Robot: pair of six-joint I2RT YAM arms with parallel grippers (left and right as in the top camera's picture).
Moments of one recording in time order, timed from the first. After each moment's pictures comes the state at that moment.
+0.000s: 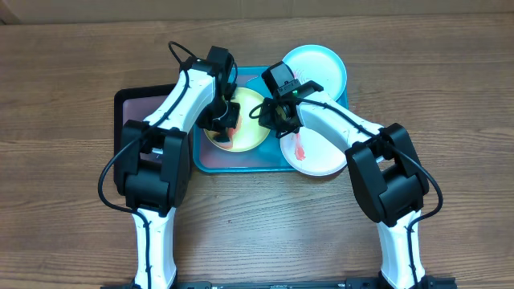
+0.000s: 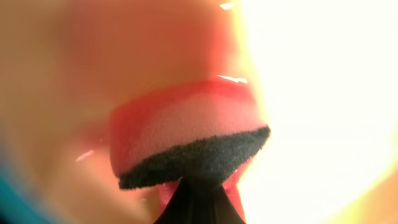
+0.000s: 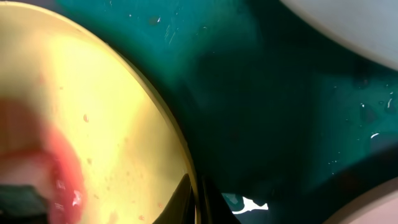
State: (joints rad) left arm -0.27 2.24 1.75 -1.09 0.11 -0.07; right arm 0.51 2.21 1.61 -0.64 -0.10 0.75
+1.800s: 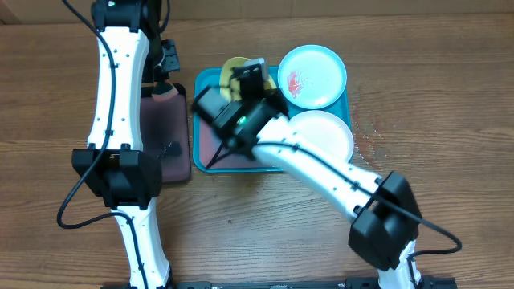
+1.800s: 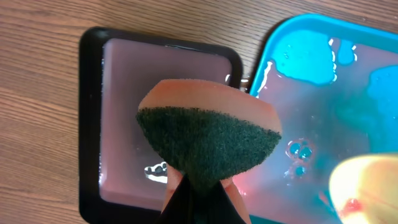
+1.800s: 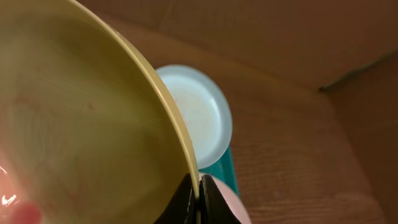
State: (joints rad) left arm -0.04 2.25 2.47 -1.61 -0.10 -0.32; right arm 0.90 2.05 1.87 -1.11 1.04 0.62
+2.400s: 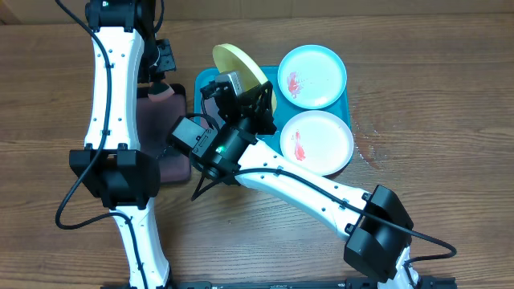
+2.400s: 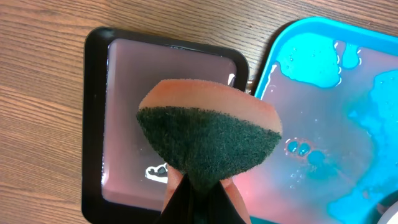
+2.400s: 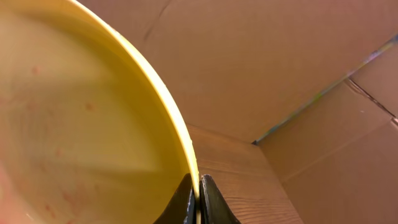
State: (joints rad) left arm -0.03 2.25 2.47 -1.61 -0.10 -0.32; right arm 1.01 2.05 1.87 -1.11 1.45 0.61
